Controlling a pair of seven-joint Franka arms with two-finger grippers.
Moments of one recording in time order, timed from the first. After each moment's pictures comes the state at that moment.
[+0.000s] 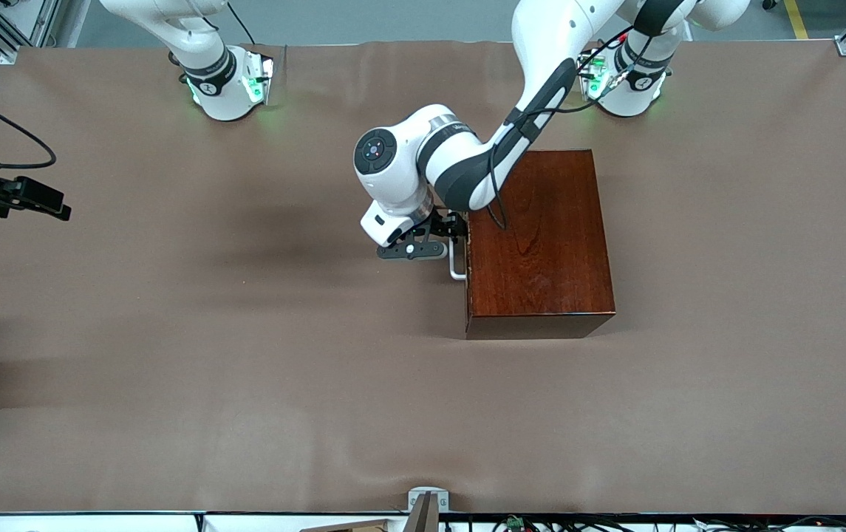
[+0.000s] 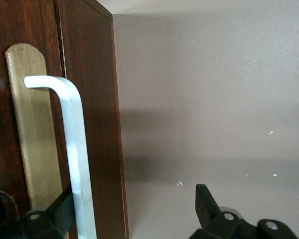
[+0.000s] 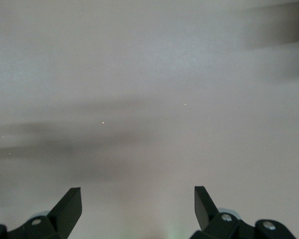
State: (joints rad) left arm -0.79 0.76 -0.14 -1.28 0.23 1.85 -0.94; right arm 0.03 0.06 -0.10 -1.56 0.01 1.52 -0.01
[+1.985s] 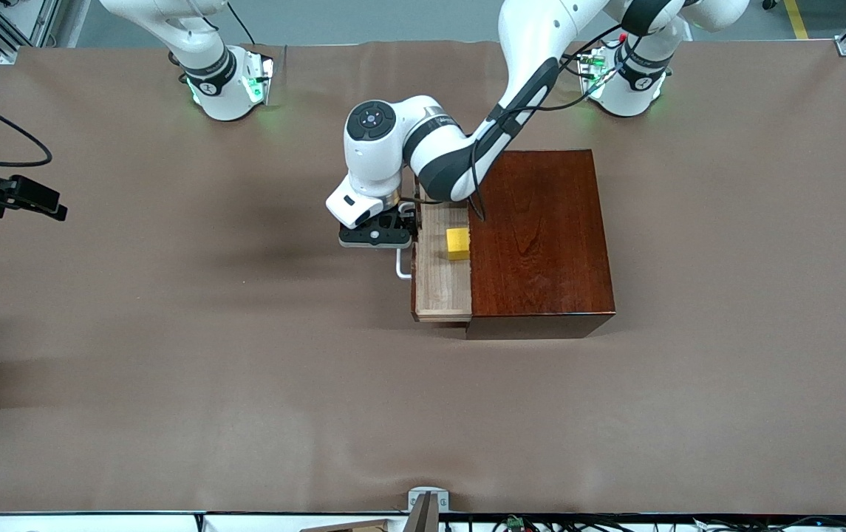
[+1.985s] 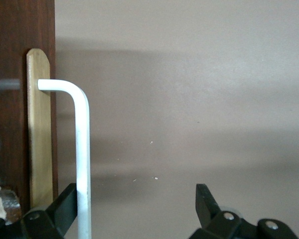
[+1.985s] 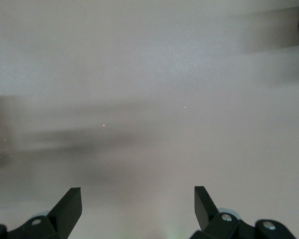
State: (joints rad) left arm -0.84 0.77 -0.15 -1.28 0.17 2.19 -1.01; right arm 0.03 0.06 -0.10 -1.54 0.01 1.52 -0.01
